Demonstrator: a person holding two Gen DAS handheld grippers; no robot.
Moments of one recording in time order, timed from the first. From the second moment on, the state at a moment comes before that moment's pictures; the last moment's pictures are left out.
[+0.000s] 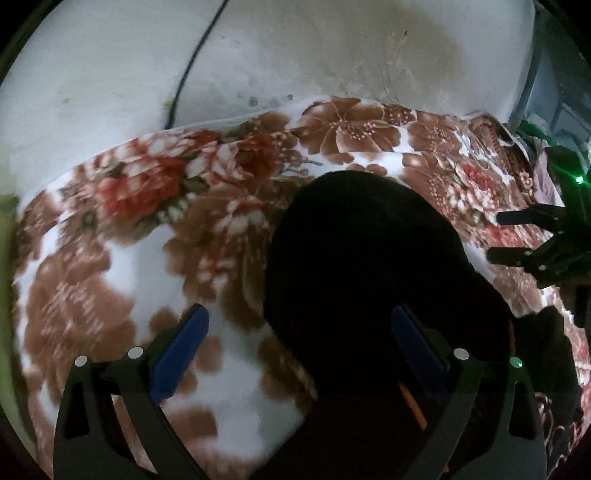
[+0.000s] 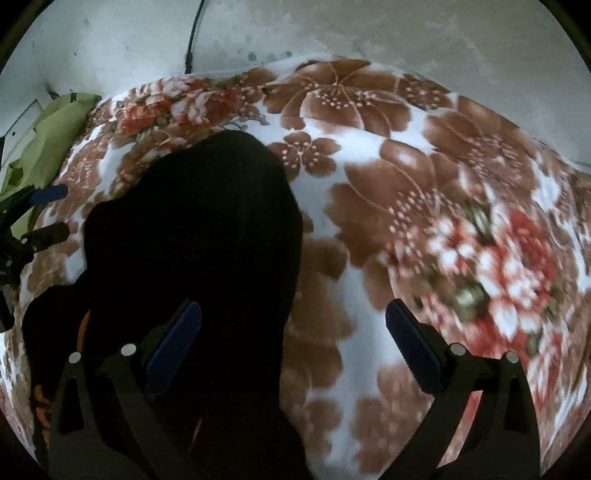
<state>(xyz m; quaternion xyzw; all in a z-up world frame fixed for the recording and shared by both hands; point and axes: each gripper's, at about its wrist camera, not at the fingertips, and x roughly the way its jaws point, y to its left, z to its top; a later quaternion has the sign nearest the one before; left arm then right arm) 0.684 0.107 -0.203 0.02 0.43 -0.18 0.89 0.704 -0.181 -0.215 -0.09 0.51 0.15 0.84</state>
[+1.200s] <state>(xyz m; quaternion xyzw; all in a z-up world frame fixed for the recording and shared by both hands) 0.618 0.064 -0.107 0.05 0.35 -0.27 0.90 0.647 -0.125 -0.128 -0.15 0.41 0.28 0.85</state>
